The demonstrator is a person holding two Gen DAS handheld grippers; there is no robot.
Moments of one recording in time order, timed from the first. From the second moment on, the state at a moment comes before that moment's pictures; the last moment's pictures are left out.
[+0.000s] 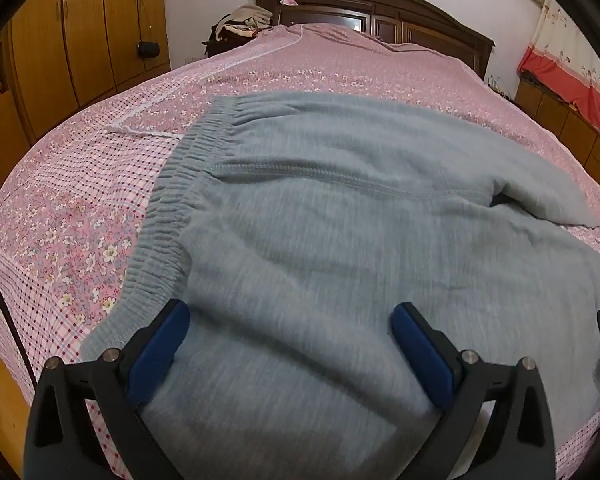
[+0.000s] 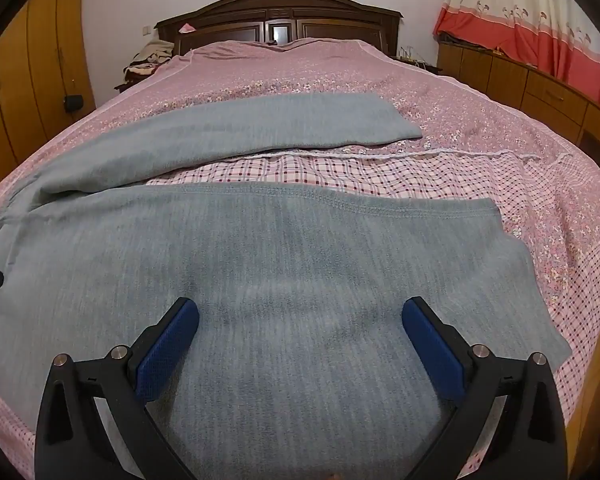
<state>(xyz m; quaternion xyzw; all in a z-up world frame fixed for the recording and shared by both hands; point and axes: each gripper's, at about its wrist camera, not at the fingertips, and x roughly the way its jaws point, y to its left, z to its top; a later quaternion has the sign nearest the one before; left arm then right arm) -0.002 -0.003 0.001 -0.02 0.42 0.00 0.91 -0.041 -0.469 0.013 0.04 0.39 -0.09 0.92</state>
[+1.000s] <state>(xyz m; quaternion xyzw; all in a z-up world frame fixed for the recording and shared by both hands) -0.004 -0.003 0.000 -0.02 0.42 0.00 0.91 -0.040 -0.467 0.011 0.03 0.39 -0.09 0.92</state>
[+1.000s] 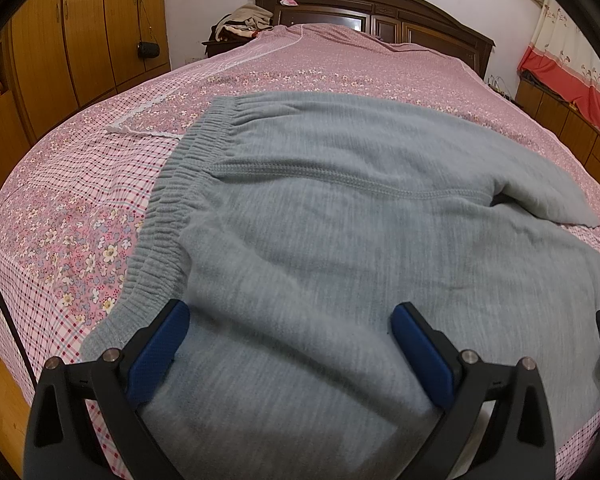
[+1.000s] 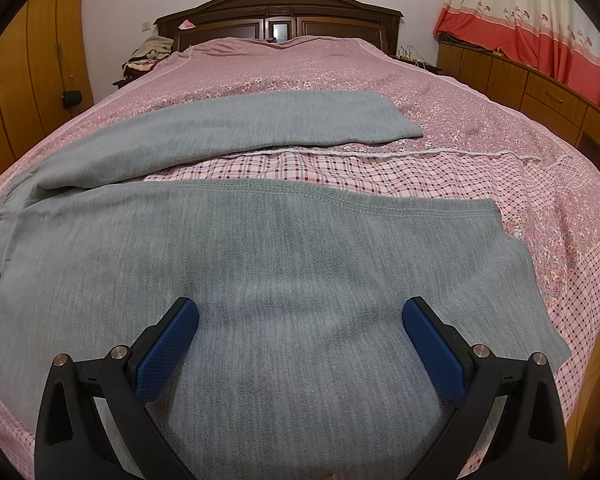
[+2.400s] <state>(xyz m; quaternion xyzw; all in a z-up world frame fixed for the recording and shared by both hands) -0.004 -0.001 0.019 0.00 0.46 -0.02 0.89 -0.045 -0.483 0.036 0.04 0.42 -0.07 0.90</state>
